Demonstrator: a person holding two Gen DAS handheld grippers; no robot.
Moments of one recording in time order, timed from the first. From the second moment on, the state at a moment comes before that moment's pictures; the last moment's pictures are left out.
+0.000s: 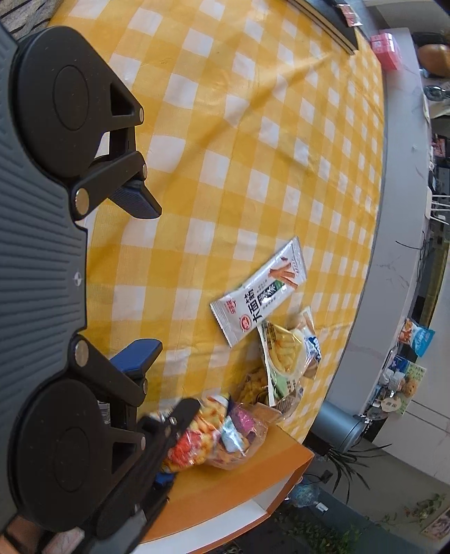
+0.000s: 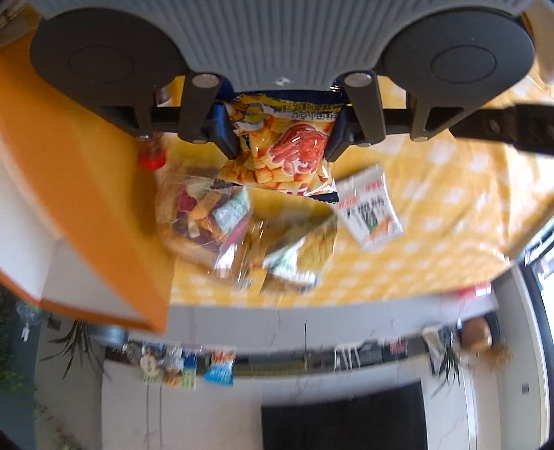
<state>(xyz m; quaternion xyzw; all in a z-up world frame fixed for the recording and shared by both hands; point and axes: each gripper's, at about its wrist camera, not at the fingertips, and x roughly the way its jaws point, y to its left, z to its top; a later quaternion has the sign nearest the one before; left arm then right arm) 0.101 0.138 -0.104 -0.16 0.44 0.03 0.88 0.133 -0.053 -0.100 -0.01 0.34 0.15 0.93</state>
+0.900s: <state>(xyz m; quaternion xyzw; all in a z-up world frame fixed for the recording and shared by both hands) 0.103 0.001 -0.147 0.08 0.42 -0.16 0.89 0.111 -0.167 -0.031 0.14 0.26 0.15 0.94</state>
